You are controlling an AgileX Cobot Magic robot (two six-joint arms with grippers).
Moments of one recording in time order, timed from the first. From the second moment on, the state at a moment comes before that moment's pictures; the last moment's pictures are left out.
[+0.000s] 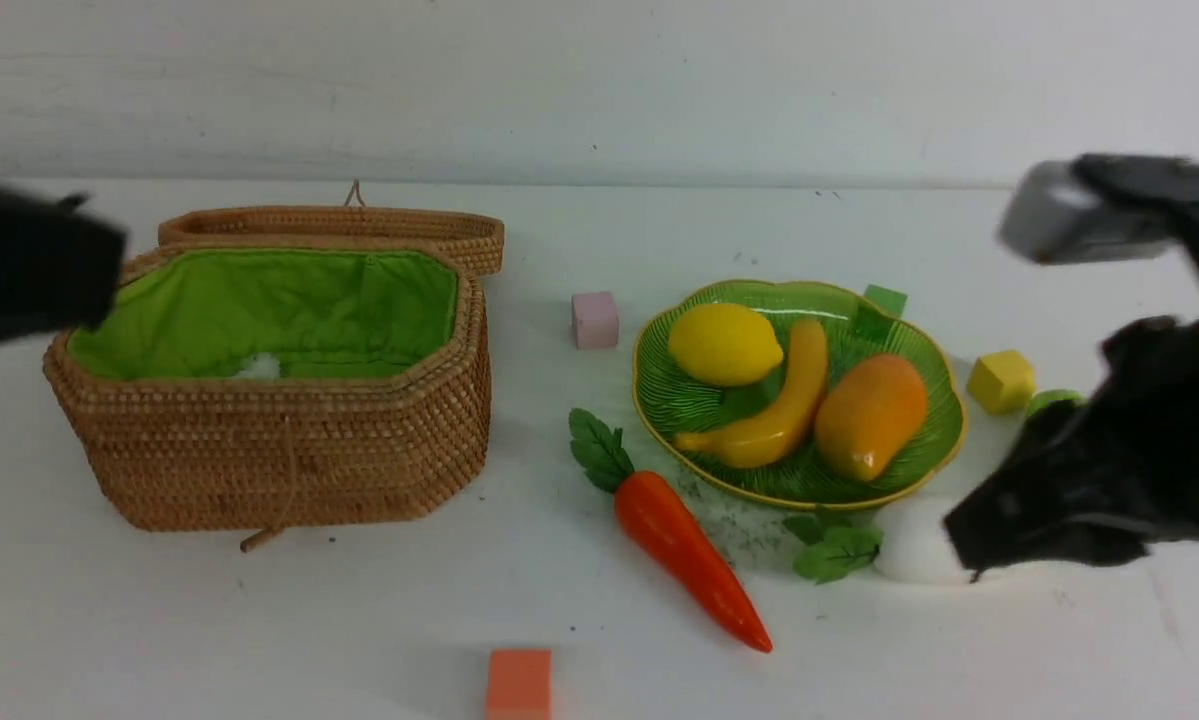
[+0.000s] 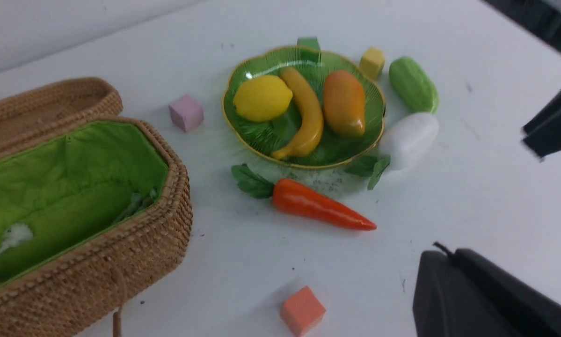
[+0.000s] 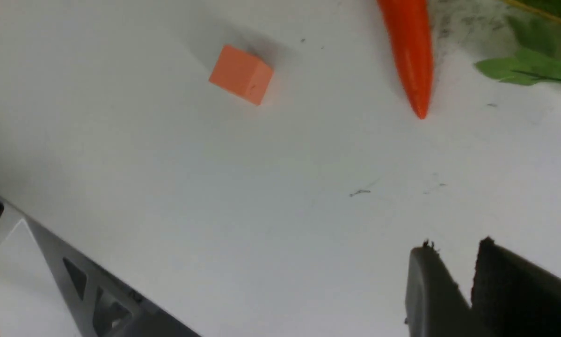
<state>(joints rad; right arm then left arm) 0.49 1.26 -1.18 0.36 1.11 -0.11 -0.59 0.71 -1.15 -0.10 0.94 -0.06</state>
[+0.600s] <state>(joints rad) 0.64 1.88 -1.44 0.09 0.97 -0.08 -0.59 0.48 -0.87 -0.10 0.78 -0.10</state>
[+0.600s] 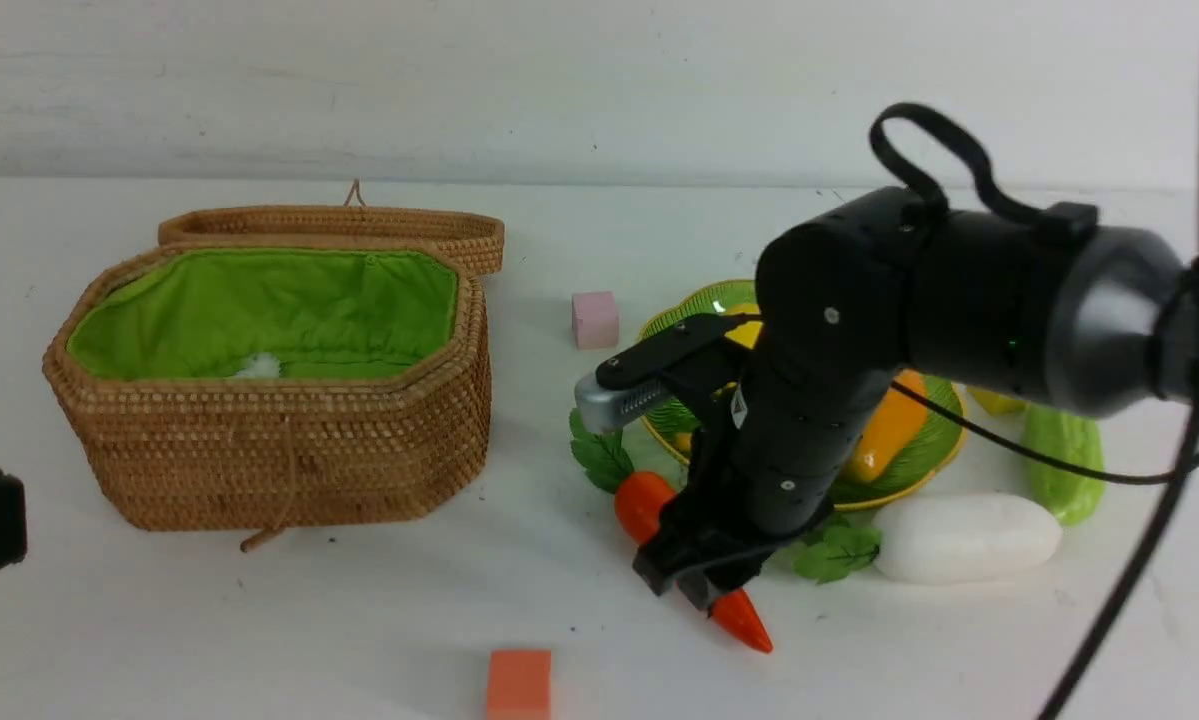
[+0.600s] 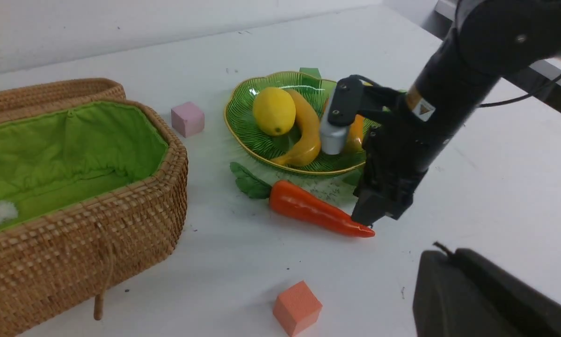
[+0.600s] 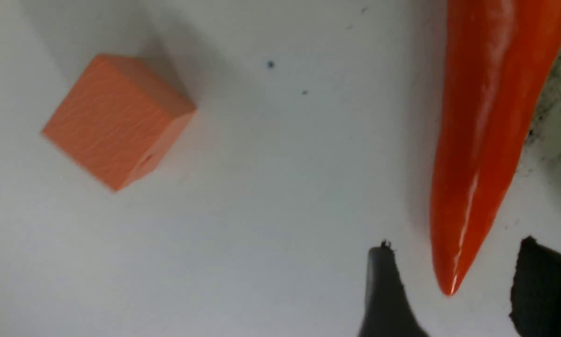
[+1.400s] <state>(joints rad) 0.59 2.06 -1.46 0.08 0.83 -0.08 -0.59 0.48 -0.87 -0.10 0.78 -0.10</state>
